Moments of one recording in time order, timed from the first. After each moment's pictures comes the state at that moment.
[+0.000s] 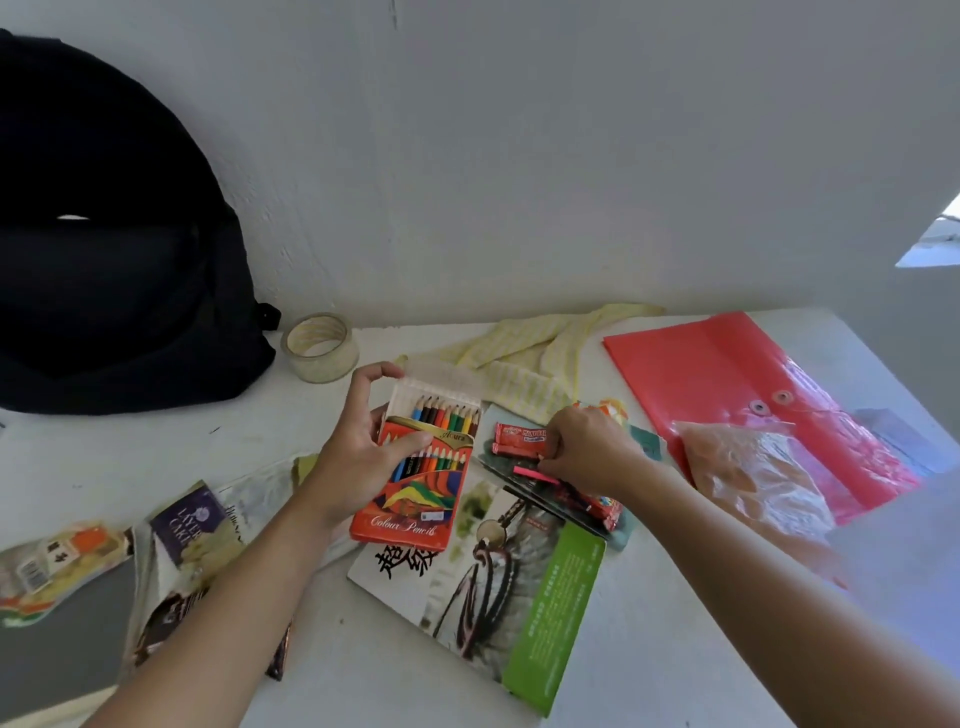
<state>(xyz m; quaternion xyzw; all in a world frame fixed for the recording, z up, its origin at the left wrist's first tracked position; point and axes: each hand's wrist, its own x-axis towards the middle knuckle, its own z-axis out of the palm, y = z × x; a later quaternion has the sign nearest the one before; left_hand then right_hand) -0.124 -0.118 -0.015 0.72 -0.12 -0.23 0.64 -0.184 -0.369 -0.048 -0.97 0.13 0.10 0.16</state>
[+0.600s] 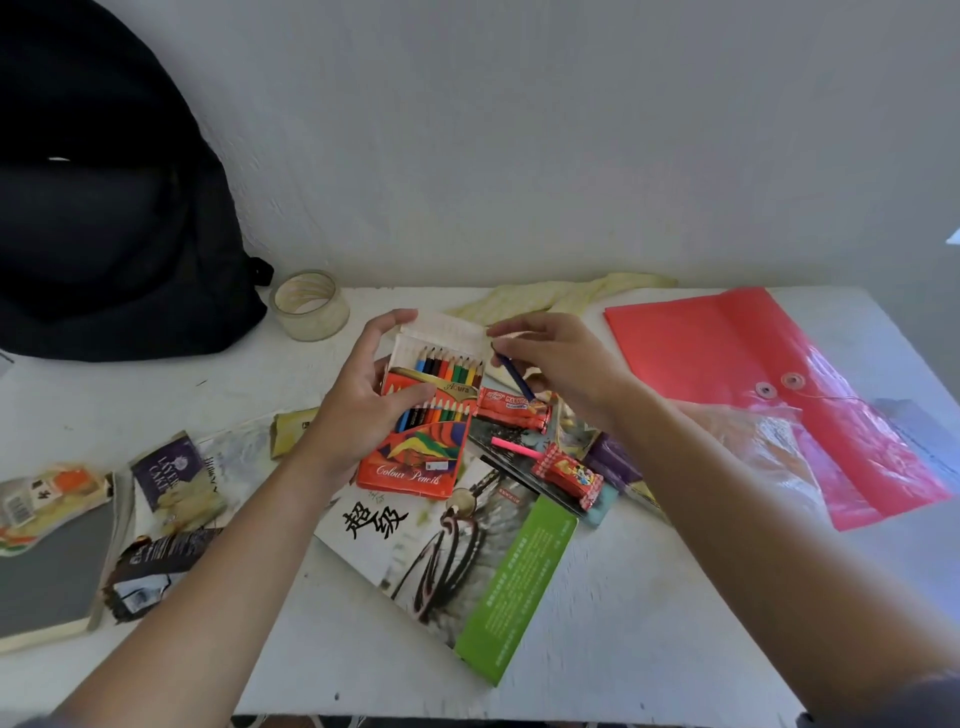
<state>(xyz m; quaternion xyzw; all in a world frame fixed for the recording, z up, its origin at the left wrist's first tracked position) -0.134 -0.156 -0.020 0.72 -0.11 -0.20 0.66 -0.162 -0.379 -0.011 -0.75 0.12 0.03 0.65</state>
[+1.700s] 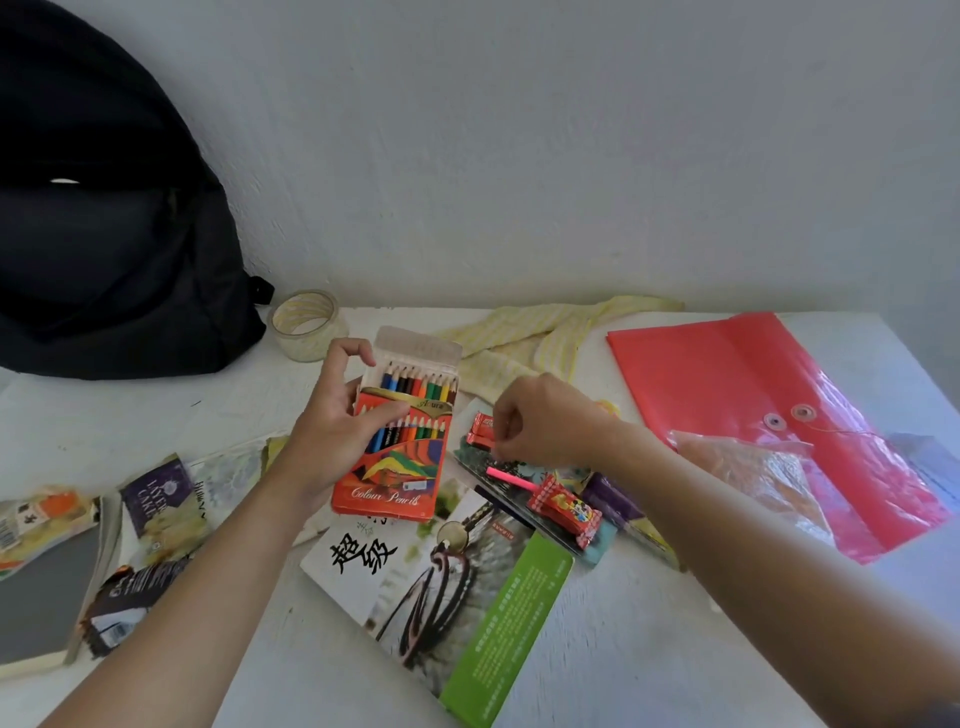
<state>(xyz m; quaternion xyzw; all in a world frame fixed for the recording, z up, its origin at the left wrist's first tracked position) -0.119 -0.149 -0.022 0.73 -0.06 -0.18 0.66 -0.154 -0.381 -0.025 -0.96 -0.05 0.11 0.25</state>
